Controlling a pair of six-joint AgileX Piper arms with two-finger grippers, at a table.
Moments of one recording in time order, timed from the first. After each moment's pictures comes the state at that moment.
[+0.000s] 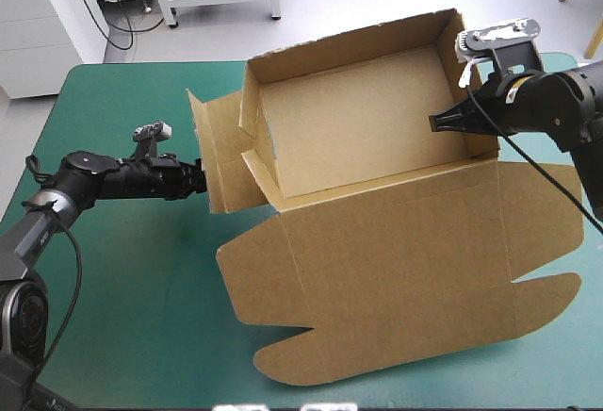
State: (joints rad) left arm 0.07 1.65 -1.06 -1.10 0.84 0.85; right arm 0.25 1.38 -1.74 -0.08 1.20 -0.01
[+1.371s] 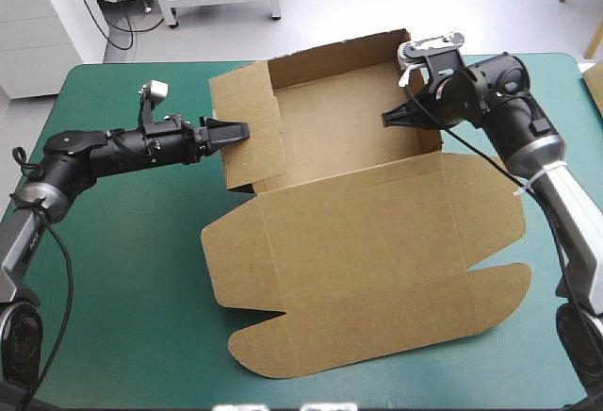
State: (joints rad) left arm 0.04 1.58 -1.17 -1.44 1.08 0.94; right arm 0.33 1.64 -1.74 -0.12 1.03 0.06
